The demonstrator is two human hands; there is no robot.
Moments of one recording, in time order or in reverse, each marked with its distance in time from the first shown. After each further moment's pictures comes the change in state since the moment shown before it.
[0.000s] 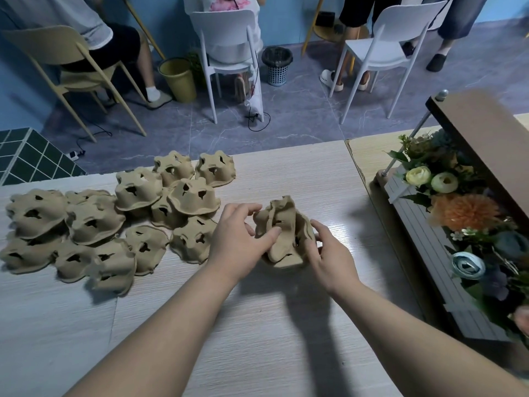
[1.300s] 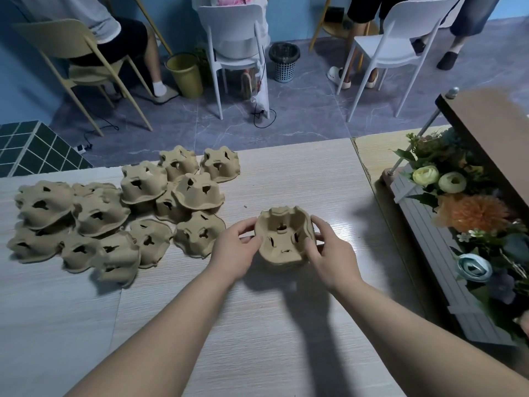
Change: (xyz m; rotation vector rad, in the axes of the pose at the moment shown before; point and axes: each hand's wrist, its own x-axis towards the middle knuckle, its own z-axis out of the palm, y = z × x) left_hand 0.001 -0.043 0.016 -0.351 -0.127 -0.296; right_hand -0.002 -0.011 -0.004 -0.015 -0.031 0.026
